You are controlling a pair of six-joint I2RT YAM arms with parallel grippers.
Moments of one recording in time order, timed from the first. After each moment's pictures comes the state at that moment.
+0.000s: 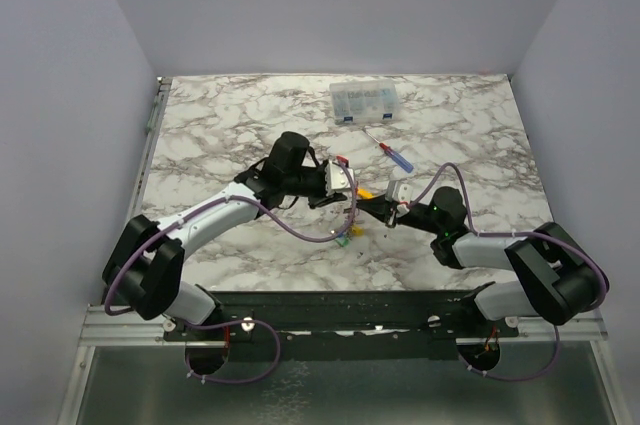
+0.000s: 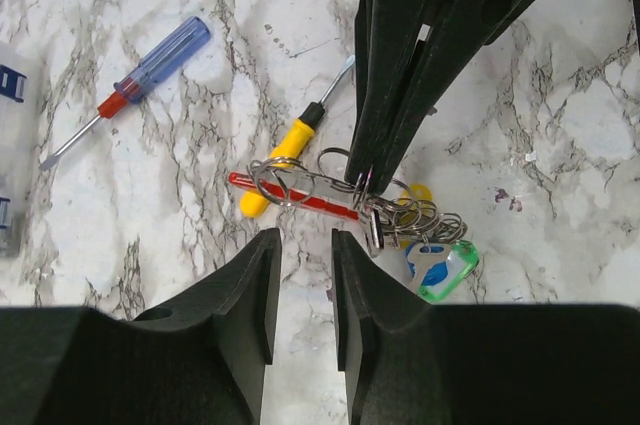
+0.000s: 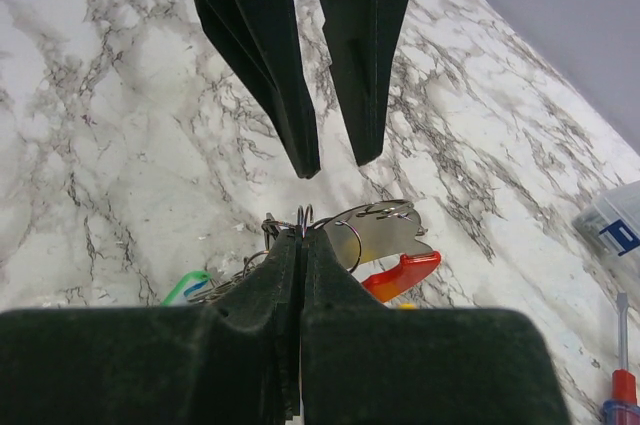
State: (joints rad) left arm -0.66 1.43 0.94 -0.07 0.67 0.65; right arm 0.51 1.38 0.27 1.10 -0.74 -0.32
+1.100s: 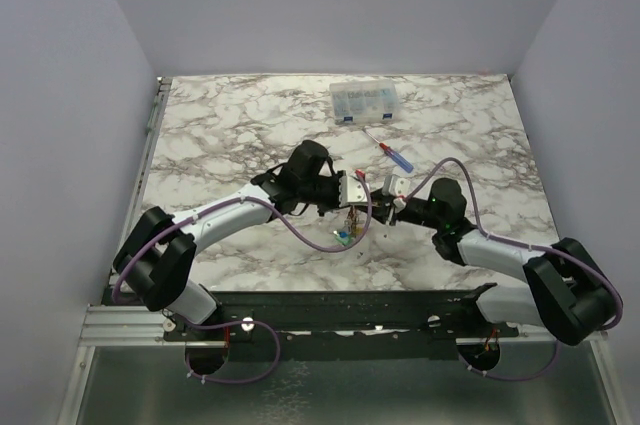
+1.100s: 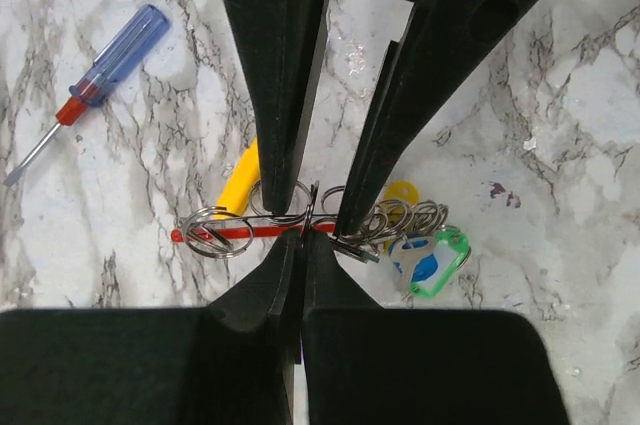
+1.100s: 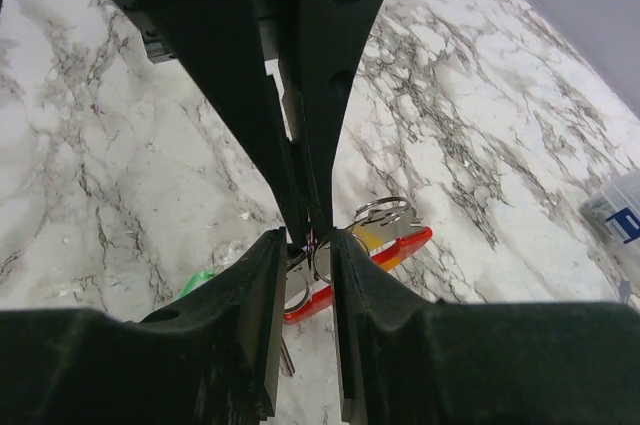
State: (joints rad) left arm -0.75 1.51 0.97 -0.11 0.57 0.70; right arm 0.51 1.28 0.33 0.87 -0.74 -0.35
